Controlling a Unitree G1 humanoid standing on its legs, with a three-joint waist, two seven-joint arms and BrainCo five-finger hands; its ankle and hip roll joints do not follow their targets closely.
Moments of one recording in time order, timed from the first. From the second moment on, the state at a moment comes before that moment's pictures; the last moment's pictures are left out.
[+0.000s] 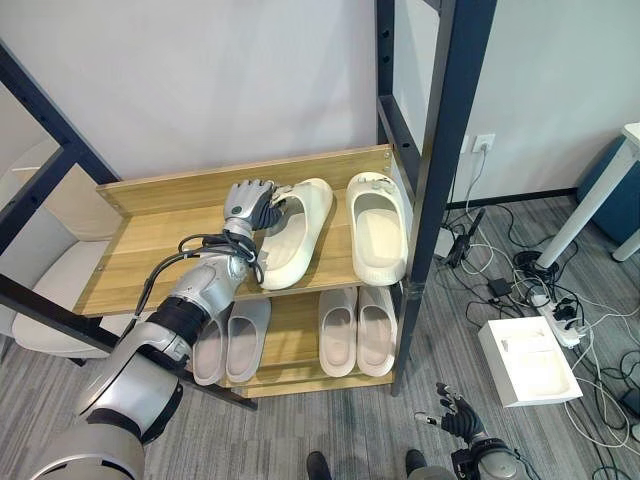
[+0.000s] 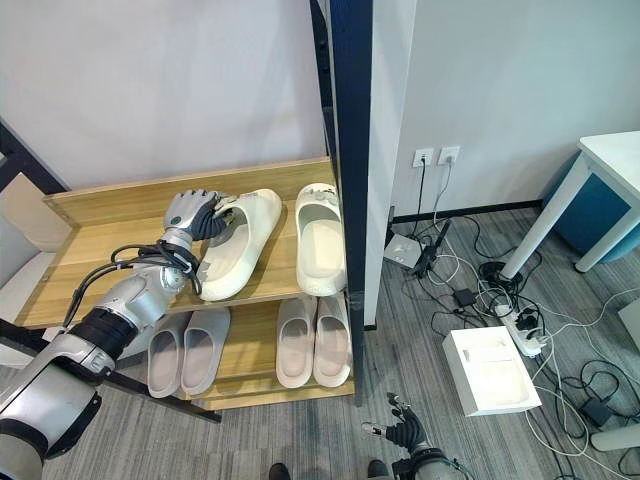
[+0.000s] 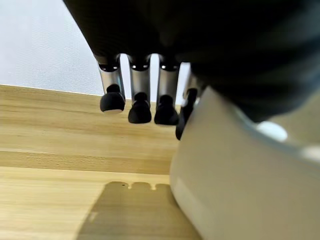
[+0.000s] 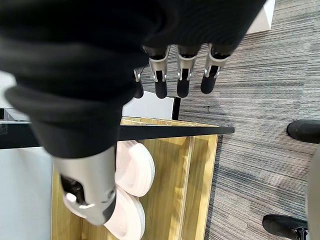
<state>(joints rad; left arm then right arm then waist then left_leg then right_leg) -0.76 0.59 -0.55 0.60 0.57 0.05 0.34 0.16 -0.33 0.34 0.59 0.20 -0.09 -0.12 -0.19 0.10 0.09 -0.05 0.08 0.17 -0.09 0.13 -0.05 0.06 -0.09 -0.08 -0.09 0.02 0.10</state>
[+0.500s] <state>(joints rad) -0.58 0.46 -0.37 0.22 0.41 0.01 0.32 0.11 -0.30 0.34 0.59 0.20 -0.09 -0.12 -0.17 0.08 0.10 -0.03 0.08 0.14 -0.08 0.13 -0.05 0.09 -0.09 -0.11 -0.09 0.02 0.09</state>
